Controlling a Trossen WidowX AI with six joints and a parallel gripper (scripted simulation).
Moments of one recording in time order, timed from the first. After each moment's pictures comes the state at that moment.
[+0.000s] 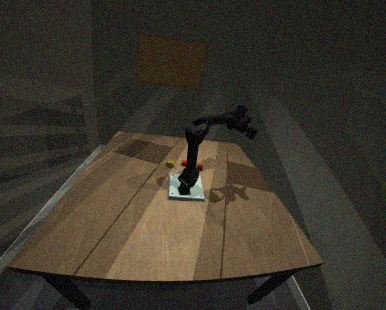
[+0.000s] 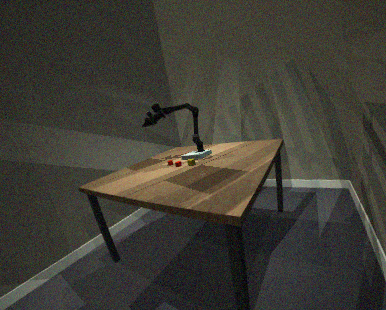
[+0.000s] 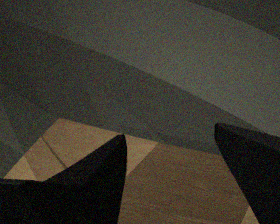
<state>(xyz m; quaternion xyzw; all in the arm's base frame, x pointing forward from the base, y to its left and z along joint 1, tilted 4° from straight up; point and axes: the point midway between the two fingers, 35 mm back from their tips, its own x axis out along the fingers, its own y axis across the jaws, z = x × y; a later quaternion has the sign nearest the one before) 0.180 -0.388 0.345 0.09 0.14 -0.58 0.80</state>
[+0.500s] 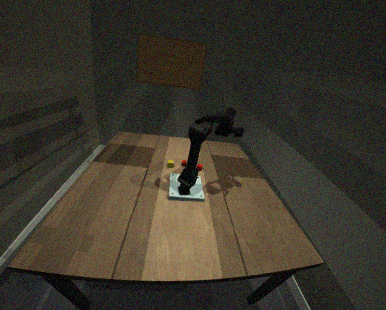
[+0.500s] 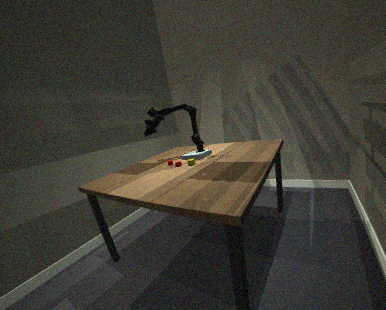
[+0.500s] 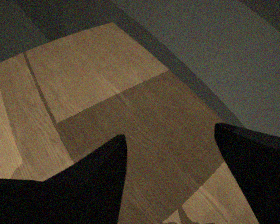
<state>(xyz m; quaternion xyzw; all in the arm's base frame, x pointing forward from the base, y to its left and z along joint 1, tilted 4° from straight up) 0.263 -0.334 0.271 -0.02 0.36 -0.40 0.84</state>
